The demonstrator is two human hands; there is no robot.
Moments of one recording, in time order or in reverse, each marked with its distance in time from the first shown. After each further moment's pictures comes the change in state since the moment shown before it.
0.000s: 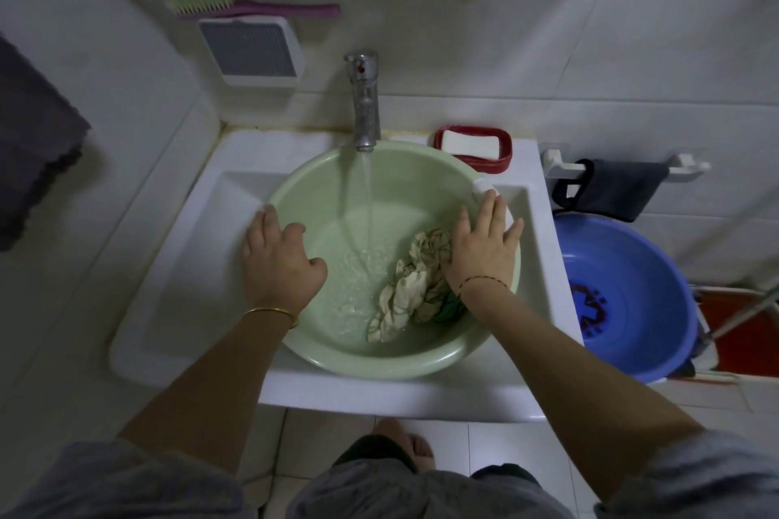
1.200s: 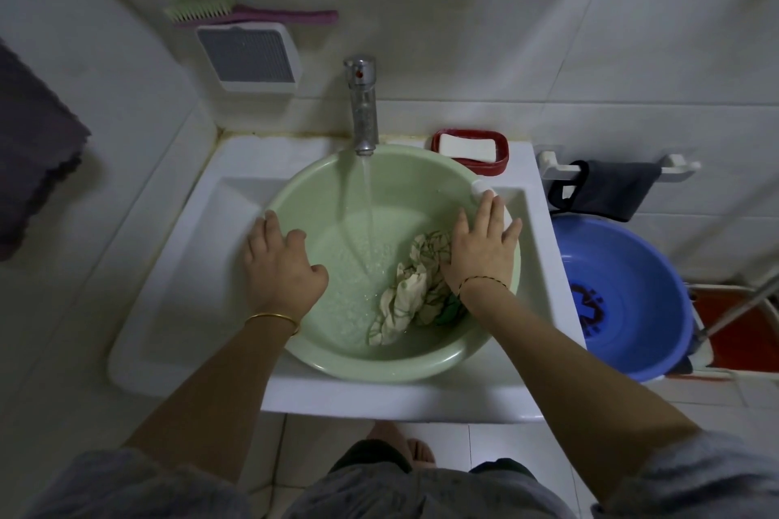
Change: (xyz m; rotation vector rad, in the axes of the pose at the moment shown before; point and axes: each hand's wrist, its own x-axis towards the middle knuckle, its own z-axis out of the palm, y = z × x) left_hand 0.002 -0.003 0.007 0.036 0.014 0.034; right_hand -0.001 -0.003 -0.004 -0.006 0.009 0.017
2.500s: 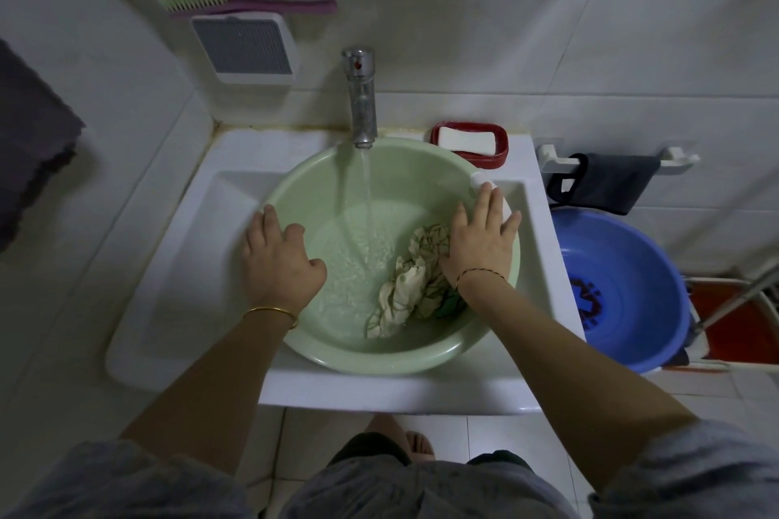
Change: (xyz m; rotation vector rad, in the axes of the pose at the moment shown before) left_hand 0.001 -0.002 0.001 -0.022 0.020 0.010; right_hand -0.001 -0.003 -0.003 -0.017 0.001 0.006
